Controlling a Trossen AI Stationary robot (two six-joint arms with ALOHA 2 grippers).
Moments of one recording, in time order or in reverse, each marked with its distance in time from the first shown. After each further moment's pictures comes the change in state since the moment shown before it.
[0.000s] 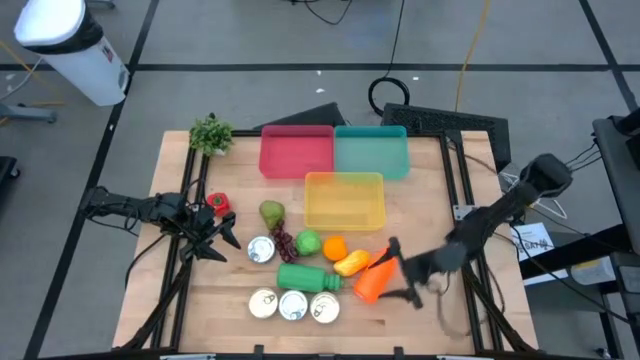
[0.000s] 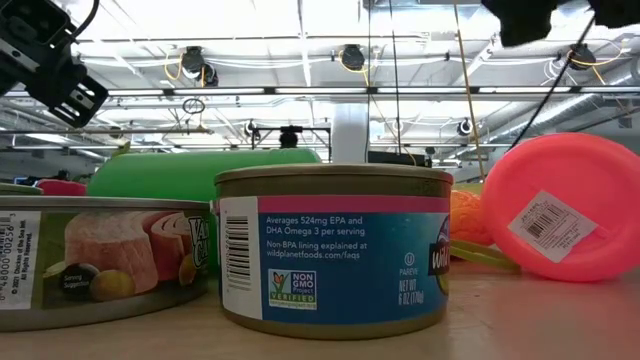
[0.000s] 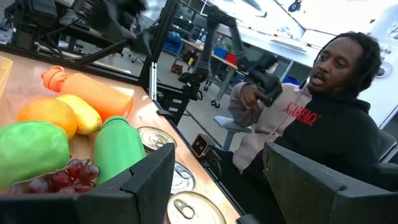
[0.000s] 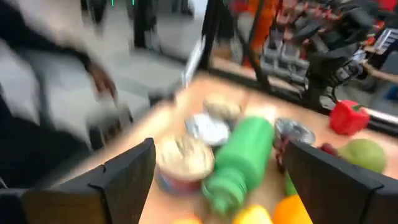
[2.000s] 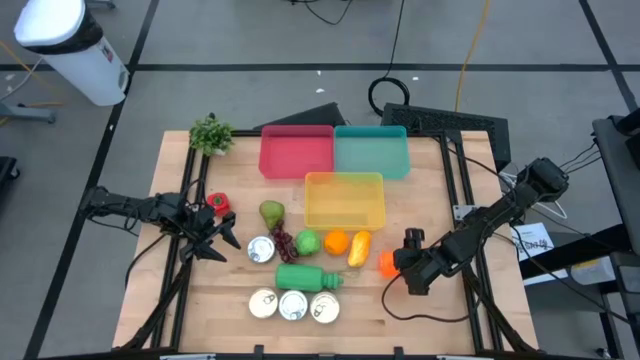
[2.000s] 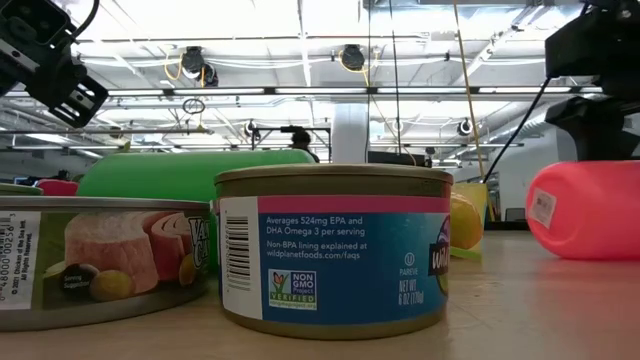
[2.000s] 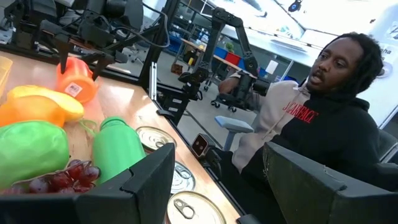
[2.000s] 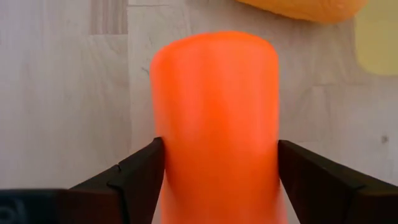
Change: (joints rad) left arm 0.000 0.000 0.000 0.000 0.001 0.000; right arm -0.038 0.076 0.121 -1.262 -0.152 0.814
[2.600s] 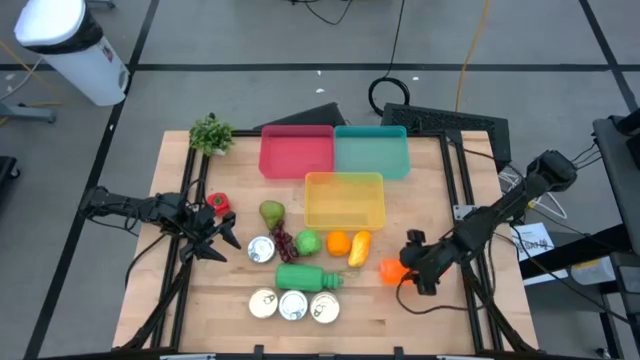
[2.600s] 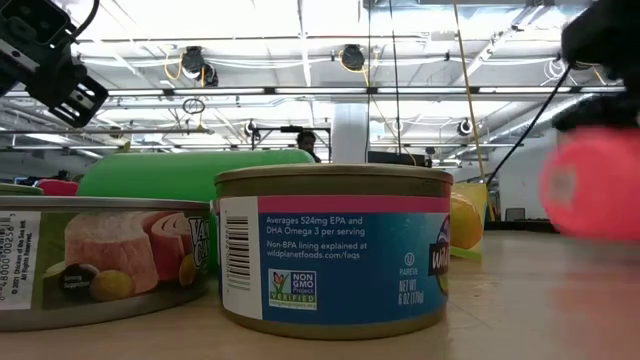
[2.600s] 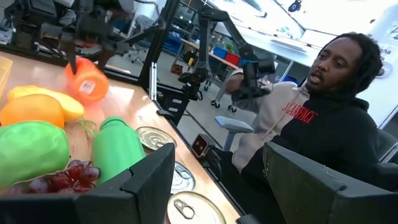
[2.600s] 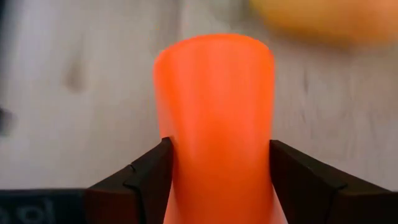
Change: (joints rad) left arm 0.000 0.000 0.000 0.000 0.000 0.000; right arm -0.002 -0.246 -0.021 0.239 -0.049 -0.085
